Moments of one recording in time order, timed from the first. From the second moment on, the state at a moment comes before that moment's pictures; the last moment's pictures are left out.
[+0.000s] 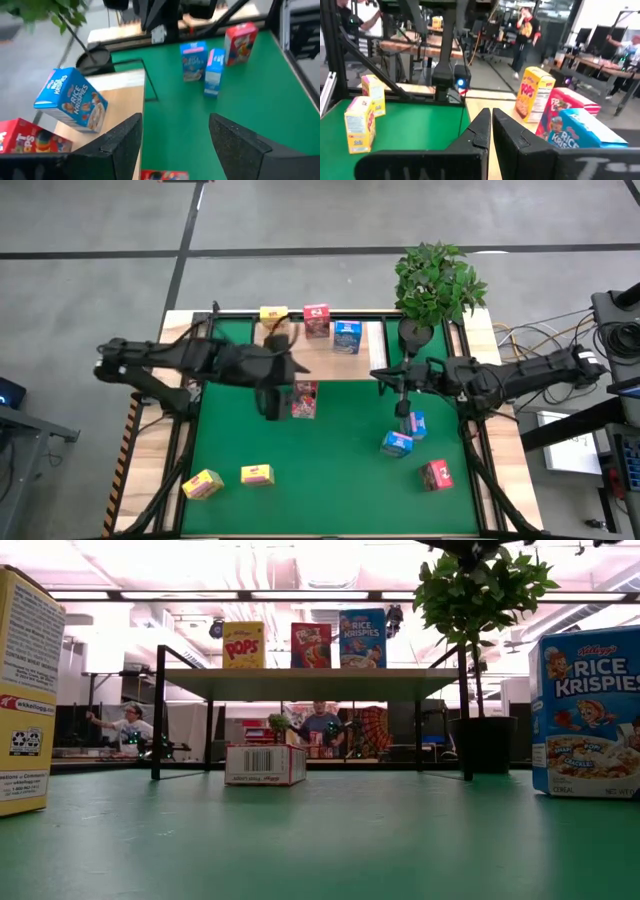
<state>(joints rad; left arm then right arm) -0.17 1.38 1.56 -0.75 -0.26 0.04 0.13 0.94 0.65 0.28 0.29 -0.17</state>
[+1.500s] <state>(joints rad) -0.25 0.80 0.90 -0.31 -0.41 0.16 -0.35 1.82 2.24 -1.35 0.04 -0.14</state>
